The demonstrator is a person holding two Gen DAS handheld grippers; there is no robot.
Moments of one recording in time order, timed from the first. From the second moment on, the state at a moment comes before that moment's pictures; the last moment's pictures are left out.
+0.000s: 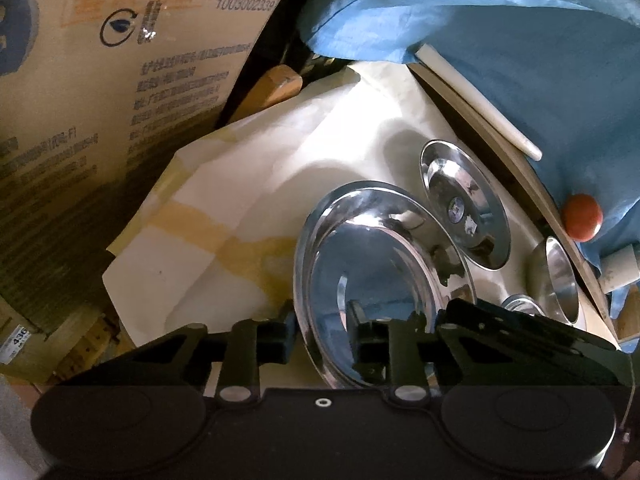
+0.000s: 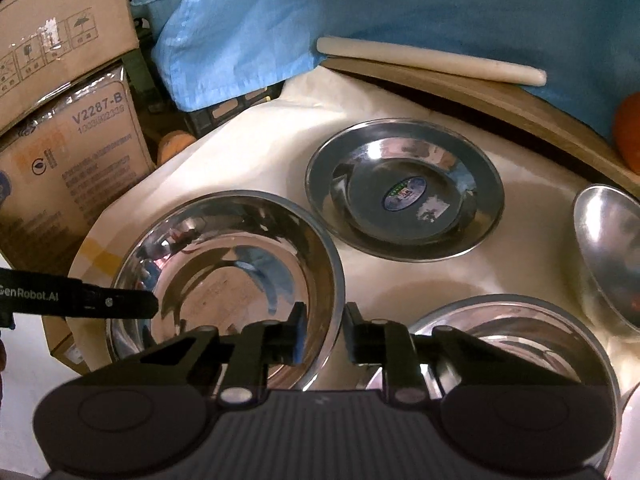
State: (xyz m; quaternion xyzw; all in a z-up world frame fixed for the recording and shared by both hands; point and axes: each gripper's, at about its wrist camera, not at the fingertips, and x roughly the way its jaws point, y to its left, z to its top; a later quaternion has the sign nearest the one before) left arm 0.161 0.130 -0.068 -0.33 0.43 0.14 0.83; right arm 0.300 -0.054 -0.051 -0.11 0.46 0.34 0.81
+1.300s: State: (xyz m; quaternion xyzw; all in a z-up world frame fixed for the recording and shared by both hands) left arm 0.246 -0.016 -0.039 -0.16 0.44 -0.04 0.88; right arm 0.263 -0.227 -0.019 -0.03 0.43 0.17 0.89
